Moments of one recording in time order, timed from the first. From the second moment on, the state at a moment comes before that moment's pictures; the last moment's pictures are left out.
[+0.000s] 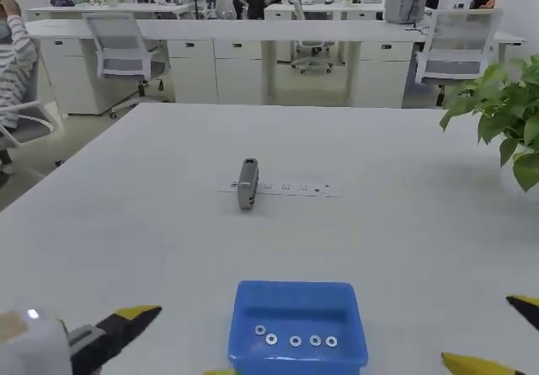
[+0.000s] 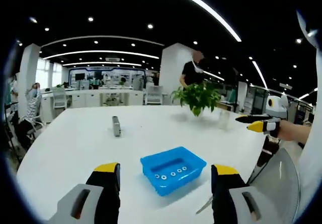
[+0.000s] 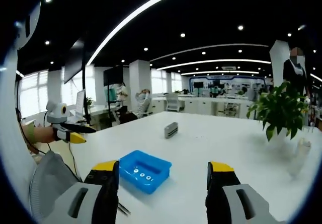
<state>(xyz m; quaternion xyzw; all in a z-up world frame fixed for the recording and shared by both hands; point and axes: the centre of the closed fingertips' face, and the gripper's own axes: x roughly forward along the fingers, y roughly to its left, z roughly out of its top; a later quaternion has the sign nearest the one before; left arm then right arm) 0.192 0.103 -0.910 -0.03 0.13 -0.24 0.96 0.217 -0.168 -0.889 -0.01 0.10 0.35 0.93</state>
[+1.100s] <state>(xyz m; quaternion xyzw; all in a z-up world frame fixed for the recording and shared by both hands) 0.180 0.138 -0.875 -0.07 0.04 -0.12 0.99 0.233 -0.195 -0.867 0.02 0.04 0.27 0.96</state>
